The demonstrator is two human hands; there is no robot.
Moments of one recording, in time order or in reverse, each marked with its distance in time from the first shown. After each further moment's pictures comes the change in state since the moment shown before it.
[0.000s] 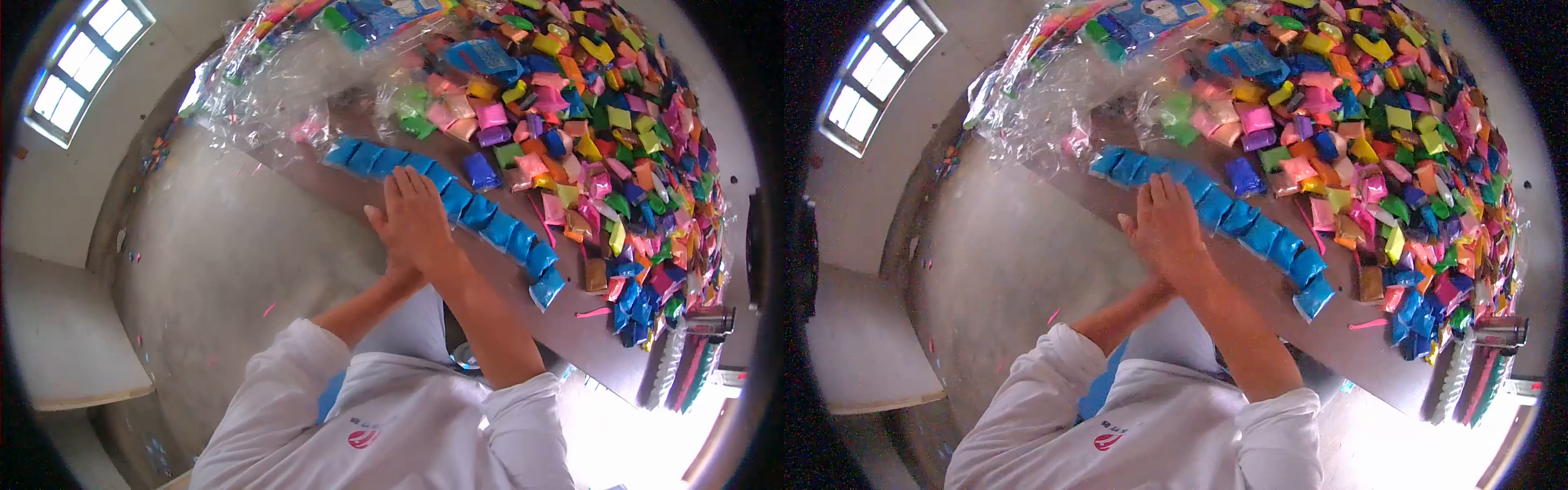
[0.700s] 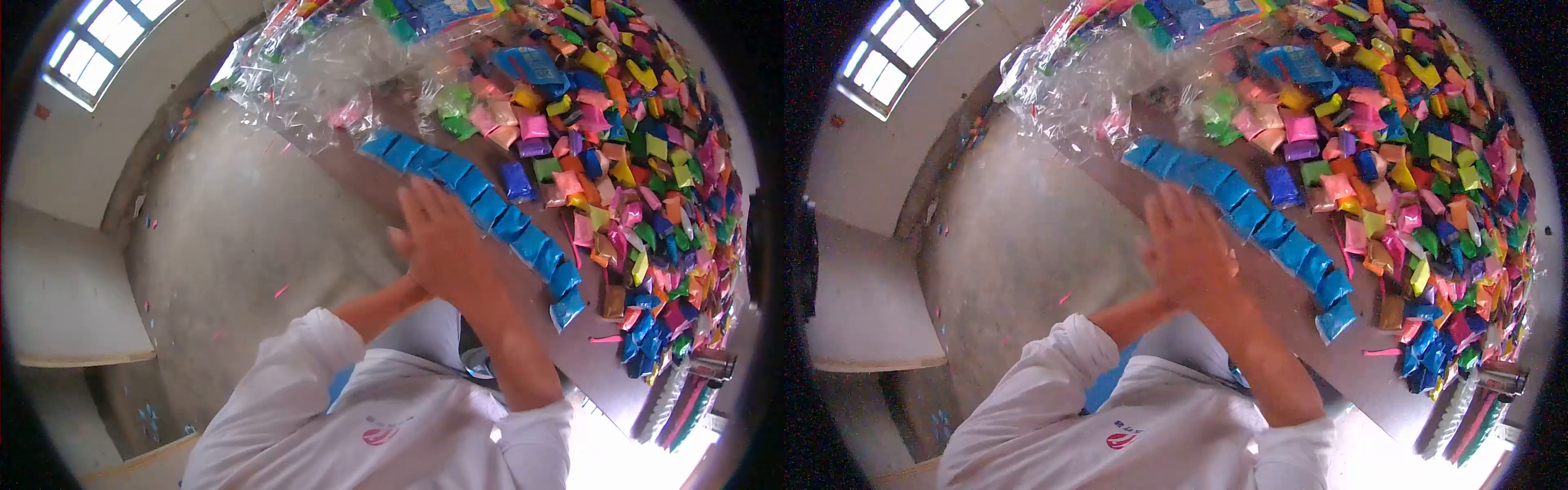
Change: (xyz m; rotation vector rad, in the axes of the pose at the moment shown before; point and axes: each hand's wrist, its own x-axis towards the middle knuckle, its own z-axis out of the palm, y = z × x) left_hand 0.000 -0.005 -0.005 -0.145 0.316 0.115; right_hand -0.008 -0.019 -0.040 0.156 -0.027 -0.174
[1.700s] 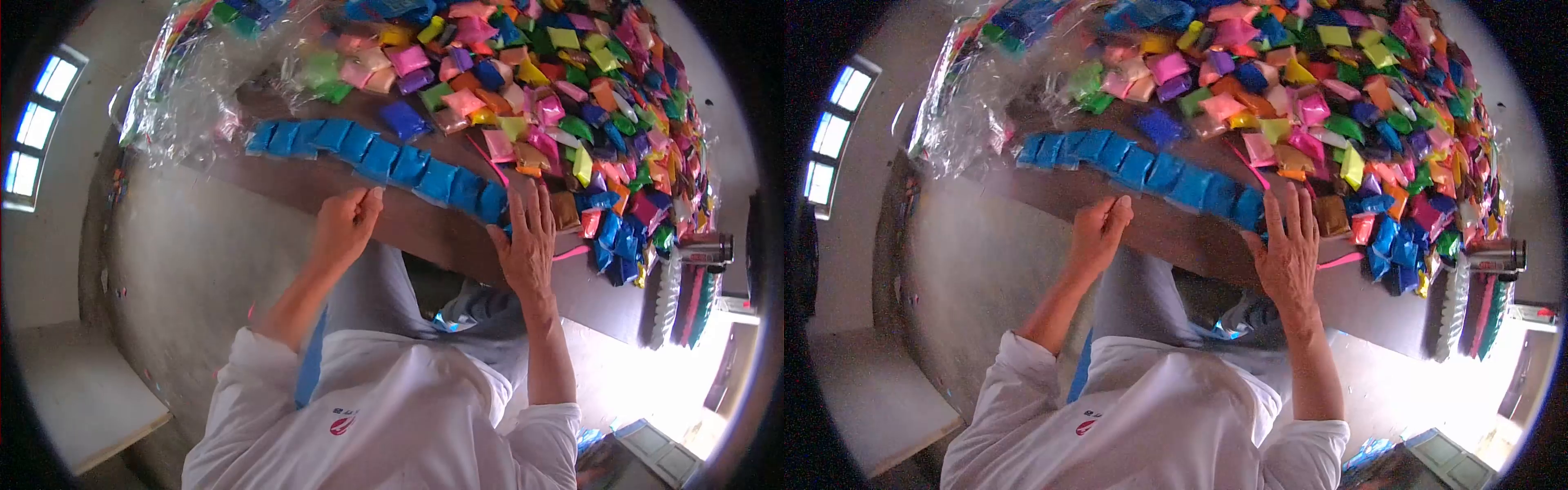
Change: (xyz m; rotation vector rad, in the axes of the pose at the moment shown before) left_hand 0.028 0.022 -0.024 -0.265 -0.384 -0.412; right_hand -0.199 0.093 -0.084 -0.407 0.100 0.593
